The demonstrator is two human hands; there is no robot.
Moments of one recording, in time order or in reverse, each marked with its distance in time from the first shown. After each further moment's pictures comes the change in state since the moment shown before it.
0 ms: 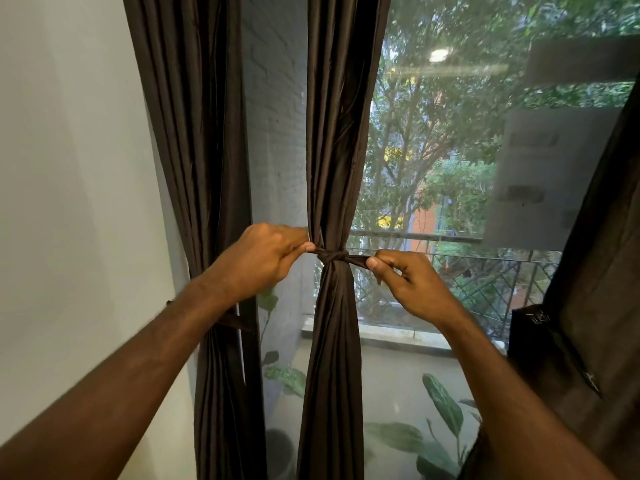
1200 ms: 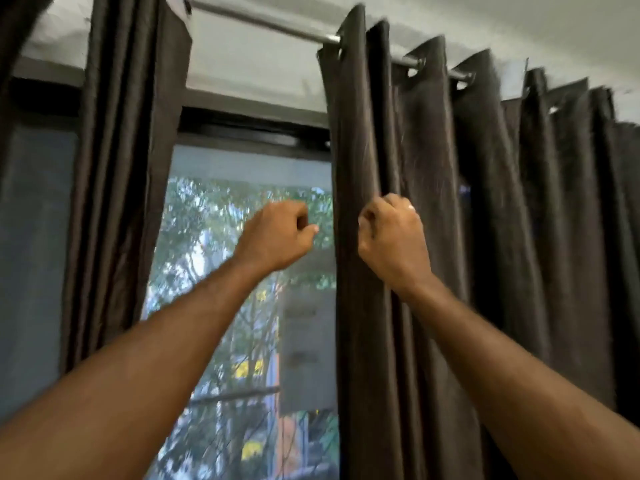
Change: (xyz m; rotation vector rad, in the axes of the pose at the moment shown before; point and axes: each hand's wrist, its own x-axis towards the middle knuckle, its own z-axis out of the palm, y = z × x) left_hand 0.382 0.222 -0.040 -0.206 0.395 0.014; right_hand 0.042 -0.130 -0.391 -1.016 0.858 -0.121
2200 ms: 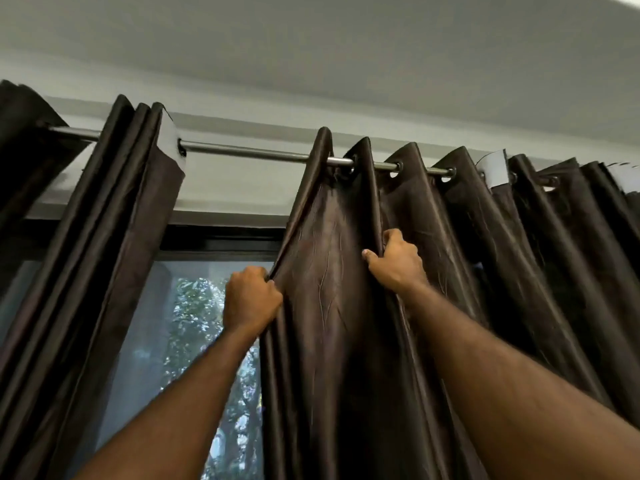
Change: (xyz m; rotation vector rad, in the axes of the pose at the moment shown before) left_hand 0.109 -0.012 0.020 0.029 0.322 -0.289; right_hand 0.156 0.073 0.015 0.194 -0.184 0.455
